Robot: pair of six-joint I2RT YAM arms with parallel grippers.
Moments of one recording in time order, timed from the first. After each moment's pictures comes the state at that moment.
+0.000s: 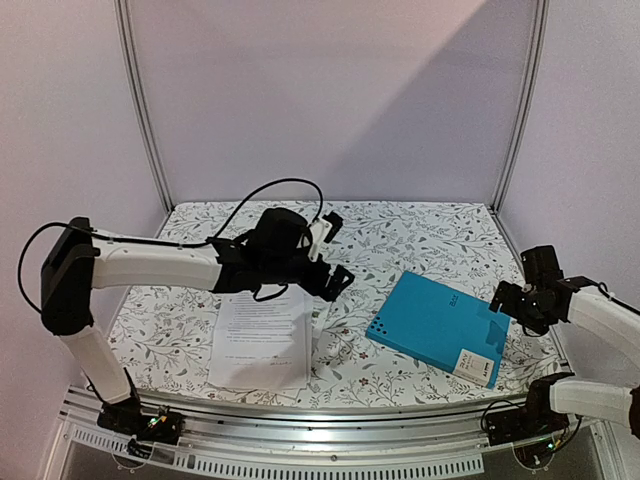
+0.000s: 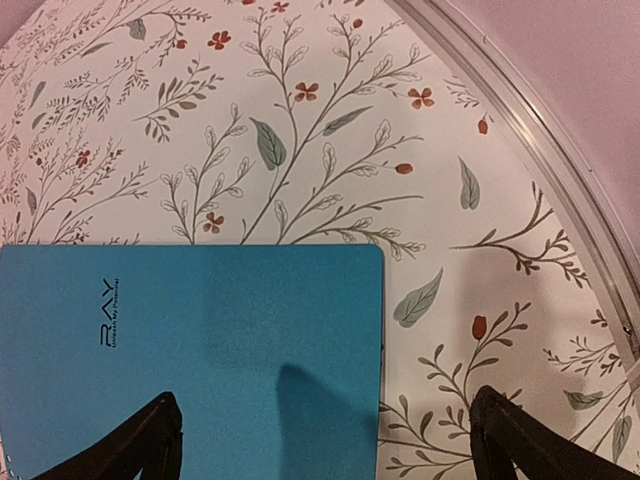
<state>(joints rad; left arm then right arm) -0.93 1.74 1.16 0.02 -0.06 -0.14 0.10 0.99 0.52 -0.53 0.22 0.62</state>
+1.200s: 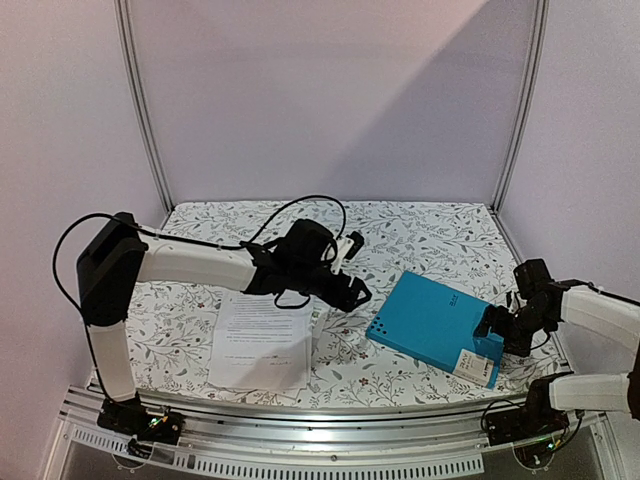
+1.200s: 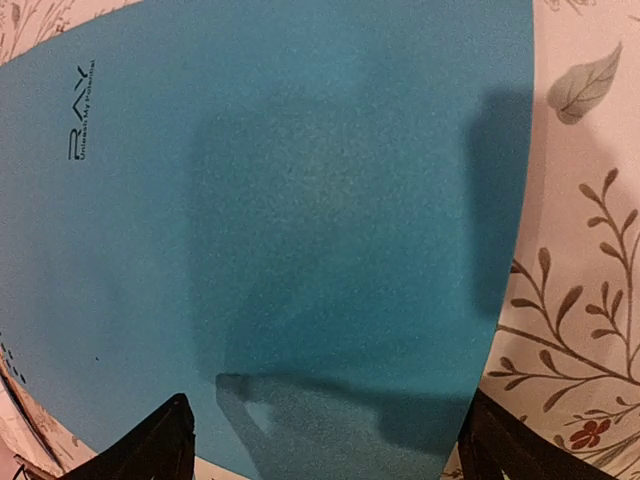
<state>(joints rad) -0.94 1.94 1.28 0.00 0.13 -0.26 0.08 1.09 0.48 -0.64 -0.14 0.59</state>
